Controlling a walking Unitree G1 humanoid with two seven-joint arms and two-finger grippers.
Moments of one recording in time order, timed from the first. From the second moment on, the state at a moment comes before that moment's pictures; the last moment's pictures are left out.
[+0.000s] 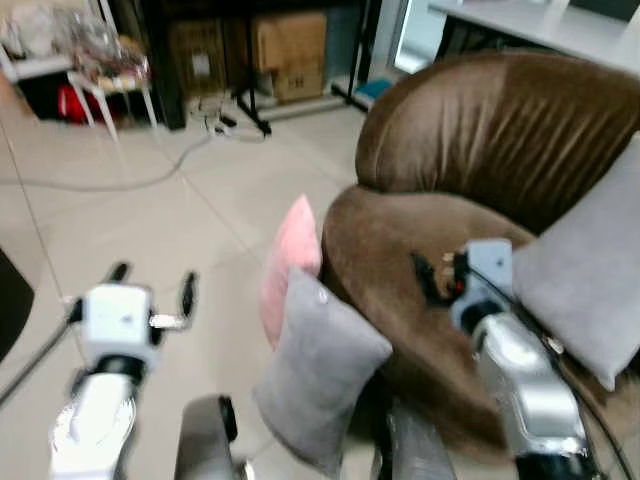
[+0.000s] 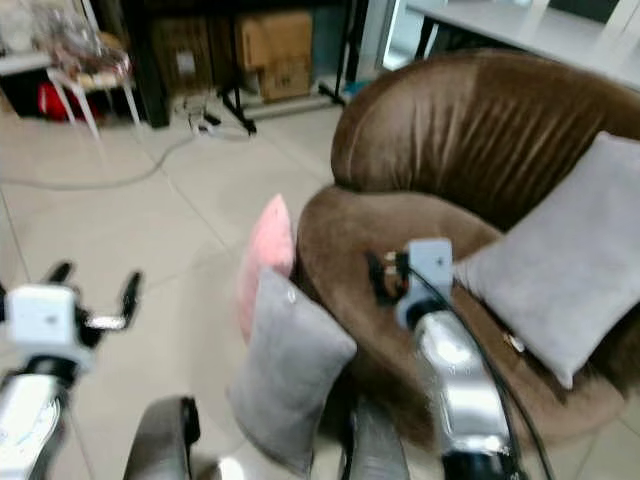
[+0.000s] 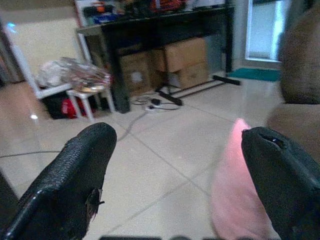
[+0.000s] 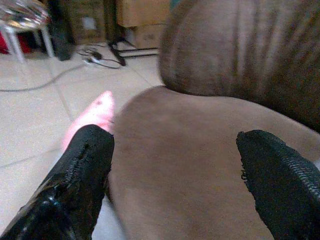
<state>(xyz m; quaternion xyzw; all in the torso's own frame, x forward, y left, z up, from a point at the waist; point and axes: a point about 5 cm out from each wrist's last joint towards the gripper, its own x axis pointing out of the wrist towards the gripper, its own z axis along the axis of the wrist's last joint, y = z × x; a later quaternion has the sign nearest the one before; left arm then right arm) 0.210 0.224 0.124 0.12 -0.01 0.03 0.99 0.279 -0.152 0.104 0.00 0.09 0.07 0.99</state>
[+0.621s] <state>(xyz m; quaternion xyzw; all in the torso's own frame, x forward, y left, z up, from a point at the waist) 0.207 0.225 0.120 0.12 0.00 0.04 0.99 0.284 -0.135 0.107 0.01 0.10 0.16 0.98</state>
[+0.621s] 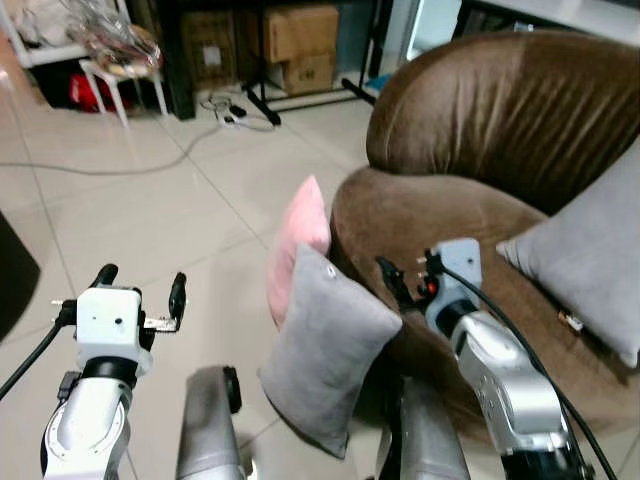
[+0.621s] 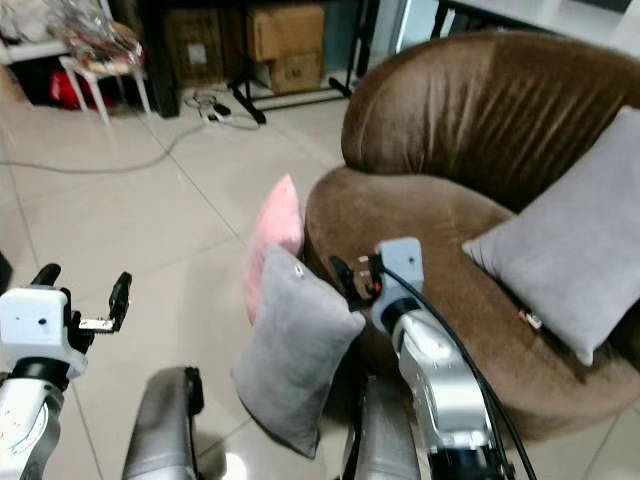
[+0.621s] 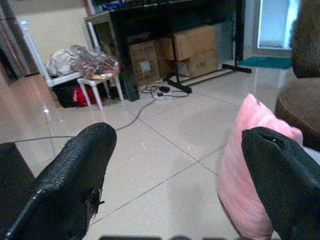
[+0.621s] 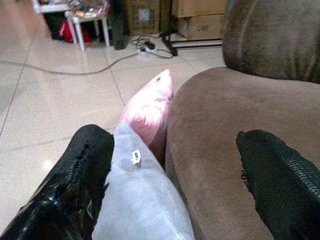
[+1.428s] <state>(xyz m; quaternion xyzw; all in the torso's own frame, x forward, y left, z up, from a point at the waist) 0.206 0.201 0.102 0.12 0.09 -0.17 0.98 0.331 -0.092 0.064 0.04 0.19 0.24 0.95</state>
